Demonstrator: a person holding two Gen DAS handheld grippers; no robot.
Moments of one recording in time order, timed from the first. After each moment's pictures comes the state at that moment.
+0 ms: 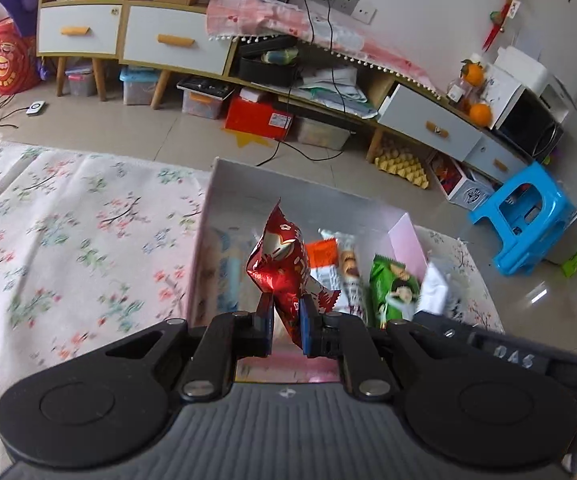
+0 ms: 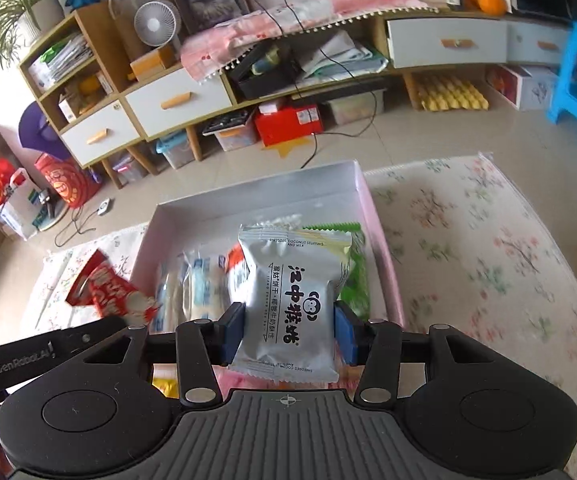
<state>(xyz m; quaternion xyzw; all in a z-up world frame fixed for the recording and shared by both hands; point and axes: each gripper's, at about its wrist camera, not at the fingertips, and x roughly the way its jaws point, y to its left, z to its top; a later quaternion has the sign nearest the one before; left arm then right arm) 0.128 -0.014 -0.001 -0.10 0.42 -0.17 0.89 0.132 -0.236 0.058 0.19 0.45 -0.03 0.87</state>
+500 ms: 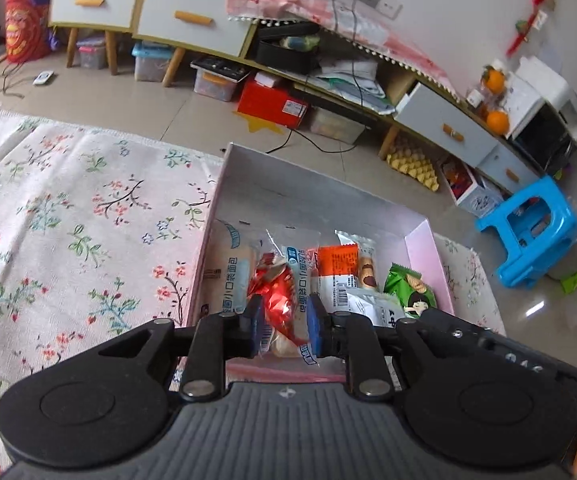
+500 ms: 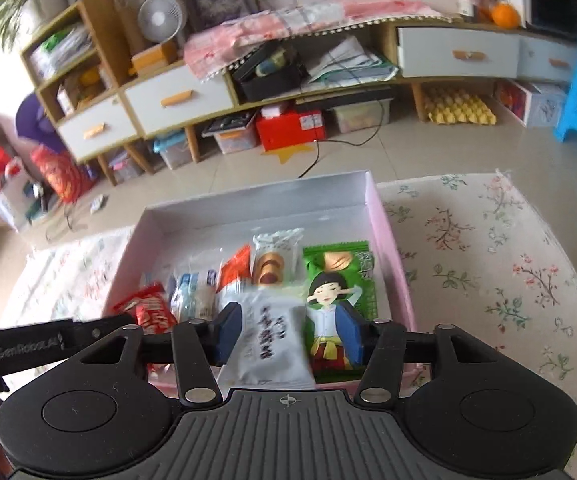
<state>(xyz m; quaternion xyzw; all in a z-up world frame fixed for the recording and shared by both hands) 0.139 0.003 -0.009 -0.14 0.44 -0.16 0.87 0.145 -0.242 0.045 0.19 0.43 -0.03 0.88</state>
